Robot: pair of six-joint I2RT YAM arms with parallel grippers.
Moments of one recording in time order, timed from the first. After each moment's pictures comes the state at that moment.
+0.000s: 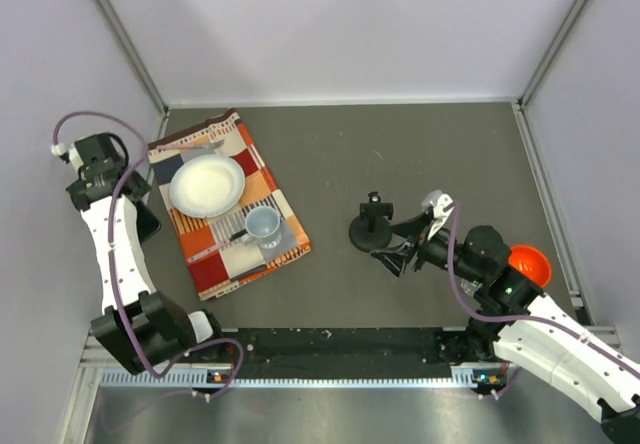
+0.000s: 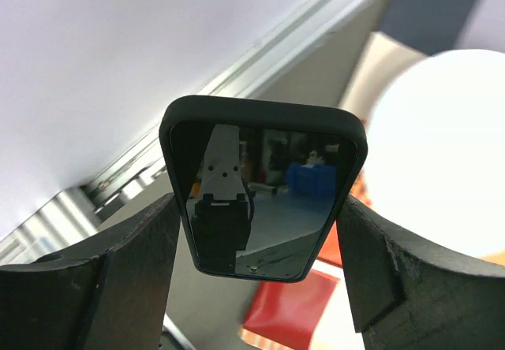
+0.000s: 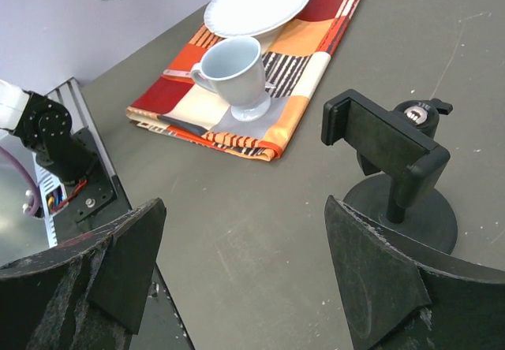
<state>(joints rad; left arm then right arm) 0.50 1.26 1.27 -0.85 -0.34 -0.30 0.72 0.54 0.43 0.02 -0.28 0.26</state>
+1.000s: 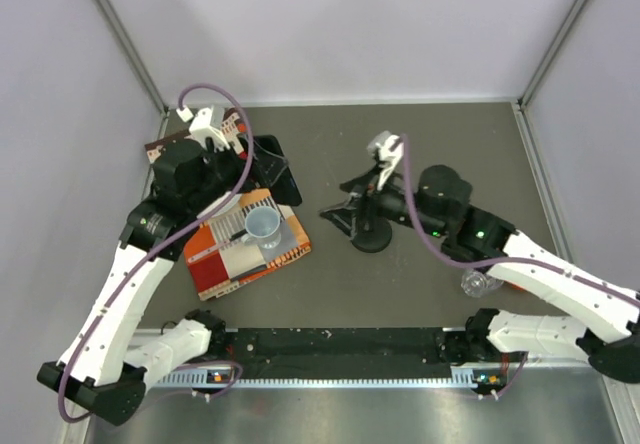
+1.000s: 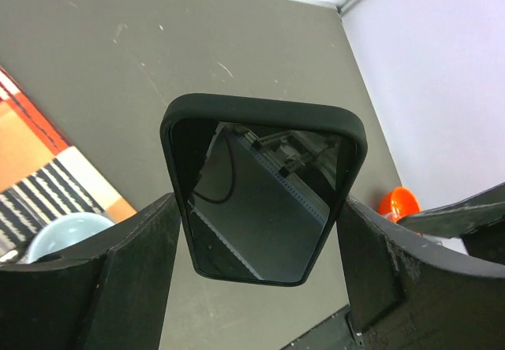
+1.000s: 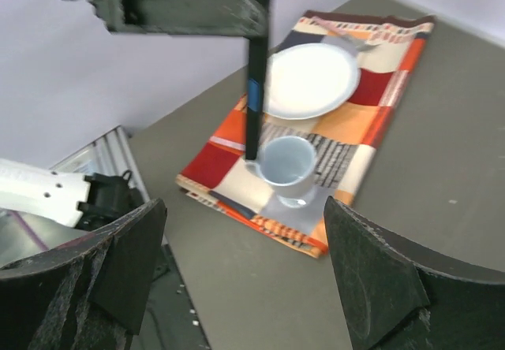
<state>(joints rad) -0.38 0.96 1.26 -0.55 0.14 -0.56 0.91 1.00 1.04 -0.11 -0.15 0.24</state>
